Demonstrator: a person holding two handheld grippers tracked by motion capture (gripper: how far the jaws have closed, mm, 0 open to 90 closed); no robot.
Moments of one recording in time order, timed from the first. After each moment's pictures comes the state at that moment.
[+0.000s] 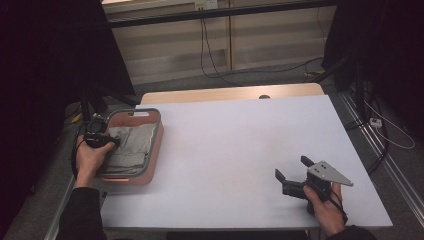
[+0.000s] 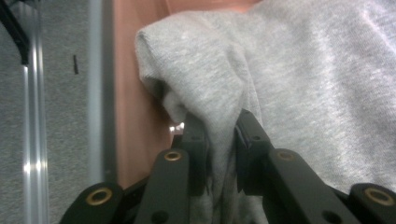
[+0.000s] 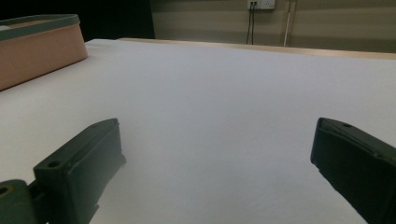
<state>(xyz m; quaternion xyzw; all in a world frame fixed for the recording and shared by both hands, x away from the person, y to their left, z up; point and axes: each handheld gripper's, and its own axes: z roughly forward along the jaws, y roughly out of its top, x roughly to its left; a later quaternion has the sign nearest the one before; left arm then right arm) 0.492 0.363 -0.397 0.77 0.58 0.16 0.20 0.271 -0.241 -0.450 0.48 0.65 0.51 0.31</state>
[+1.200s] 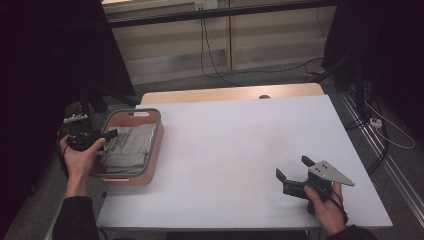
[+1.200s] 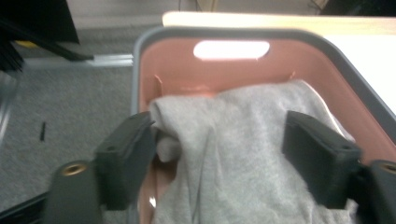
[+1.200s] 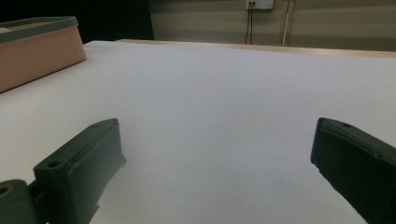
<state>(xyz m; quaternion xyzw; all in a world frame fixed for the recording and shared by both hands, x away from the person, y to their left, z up) 0.459 0.386 -0.371 0.71 0.55 0.21 0.39 0.271 -0.243 -0.450 0.48 0.64 0.51 0.31</state>
